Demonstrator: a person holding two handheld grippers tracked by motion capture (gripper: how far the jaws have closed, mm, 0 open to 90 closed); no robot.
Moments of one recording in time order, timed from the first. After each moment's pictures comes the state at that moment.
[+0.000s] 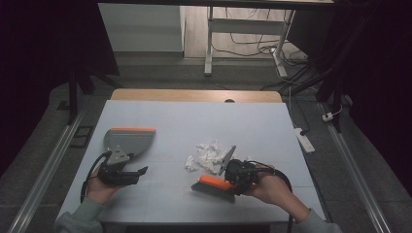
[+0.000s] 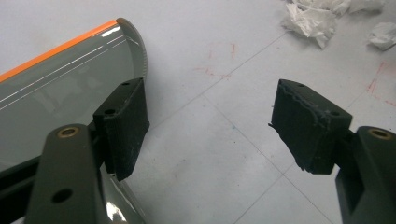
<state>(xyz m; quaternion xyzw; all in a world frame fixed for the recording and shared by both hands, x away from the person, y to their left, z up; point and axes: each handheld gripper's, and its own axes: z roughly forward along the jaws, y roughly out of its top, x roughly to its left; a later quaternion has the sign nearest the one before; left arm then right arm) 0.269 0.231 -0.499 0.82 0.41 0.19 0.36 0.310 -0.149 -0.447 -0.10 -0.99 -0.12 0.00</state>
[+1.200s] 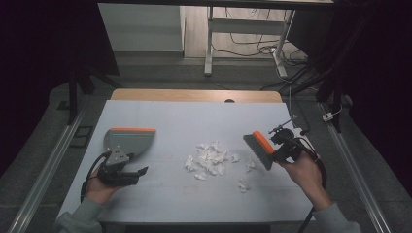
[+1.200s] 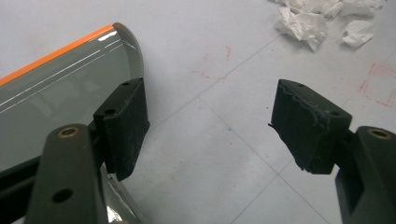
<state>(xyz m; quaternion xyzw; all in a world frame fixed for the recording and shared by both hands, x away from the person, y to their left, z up) 0.267 0.232 -0.497 0.82 0.40 0.19 0.37 0.375 -0.270 -0.416 -0.44 -0.88 -0.13 -0.10</state>
